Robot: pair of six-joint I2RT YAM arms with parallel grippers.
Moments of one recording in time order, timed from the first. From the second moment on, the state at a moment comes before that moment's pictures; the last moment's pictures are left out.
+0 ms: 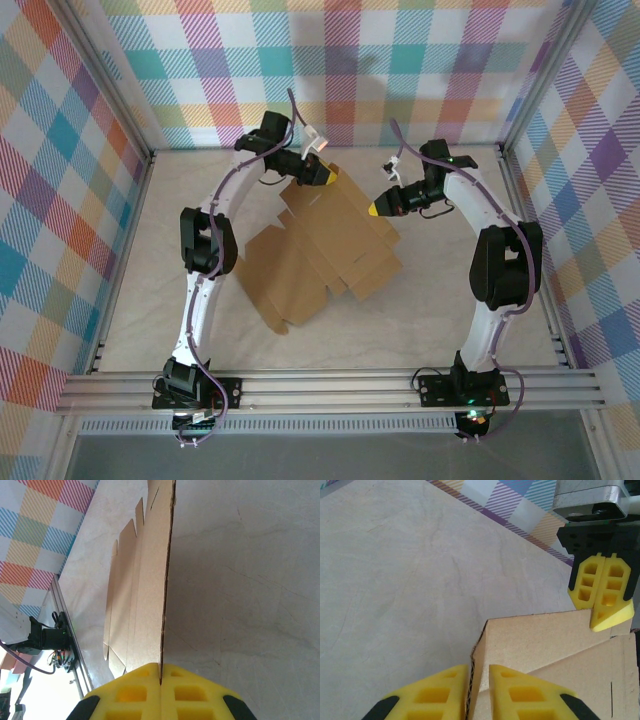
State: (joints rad) left arm -0.31 2.45 2.41 -0.89 1.06 0.41; right arm 0.17 1.90 1.62 -1.00 -0.93 -0.27
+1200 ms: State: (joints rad) left arm -0.31 2.38 2.34 -0.85 1.00 0.42; right arm 0.18 1.90 1.60 -0.98 -0.90 -0.21
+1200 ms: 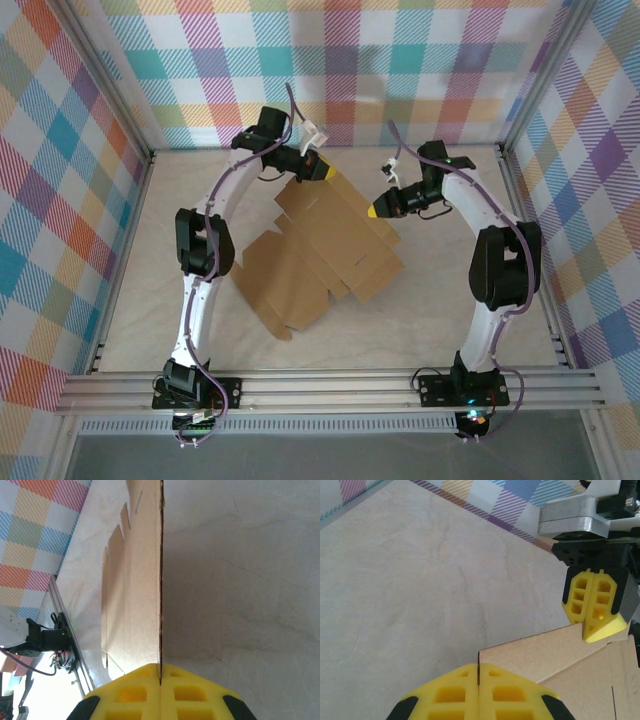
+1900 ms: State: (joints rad) left arm -0.70 2.09 1.68 -0.08 -0.28 0.44; right arm 0.19 1.87 1.50 -0.79 -0.80 0.16
